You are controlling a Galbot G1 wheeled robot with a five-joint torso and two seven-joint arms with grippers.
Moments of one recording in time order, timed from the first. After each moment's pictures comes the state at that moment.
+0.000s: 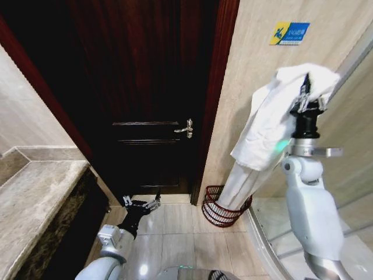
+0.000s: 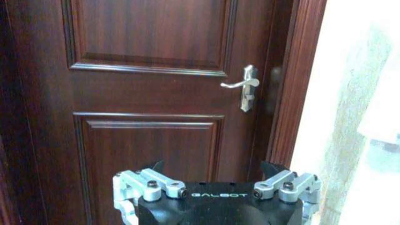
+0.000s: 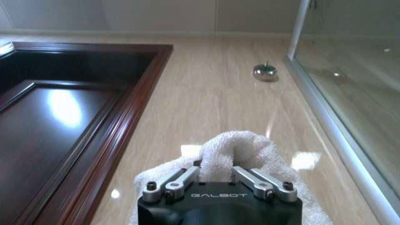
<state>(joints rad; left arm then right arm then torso) 1.91 -1.56 -0.57 -2.50 -0.07 0.26 0.15 -0.83 1.12 0.68 1.82 0.52 0.50 -0.14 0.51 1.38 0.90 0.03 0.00</state>
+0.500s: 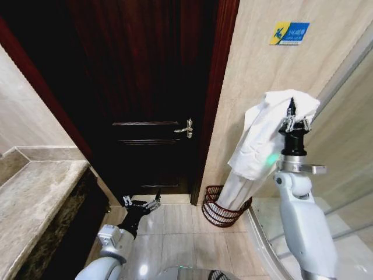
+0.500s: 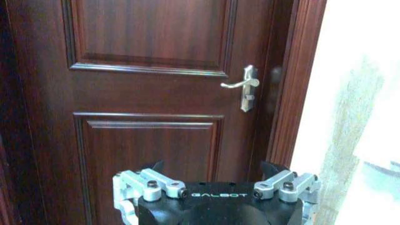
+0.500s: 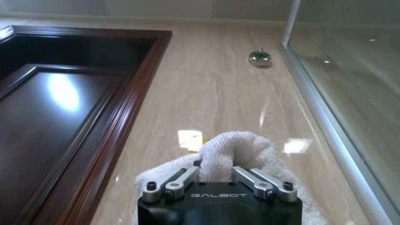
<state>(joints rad) 1.91 -1.56 -0.57 -2.50 -0.07 0.26 0.15 -0.97 1.17 0.71 1.83 0.48 0.55 -0.14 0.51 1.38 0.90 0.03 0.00</state>
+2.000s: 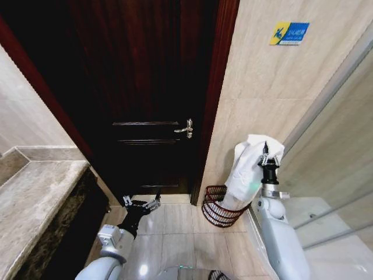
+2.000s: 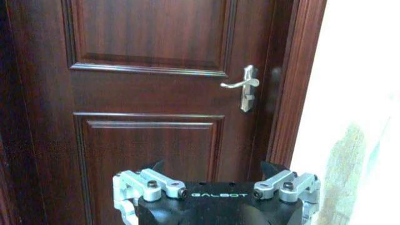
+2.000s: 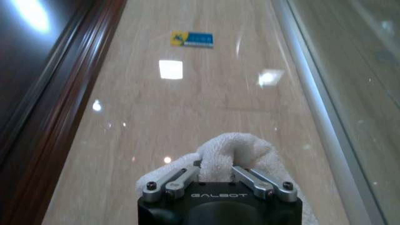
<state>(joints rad) 1.91 -1.56 -0.57 -2.50 -0.07 0.26 0.15 -1.04 1.32 0.71 1.42 0.40 0.78 -0.25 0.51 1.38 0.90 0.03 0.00</state>
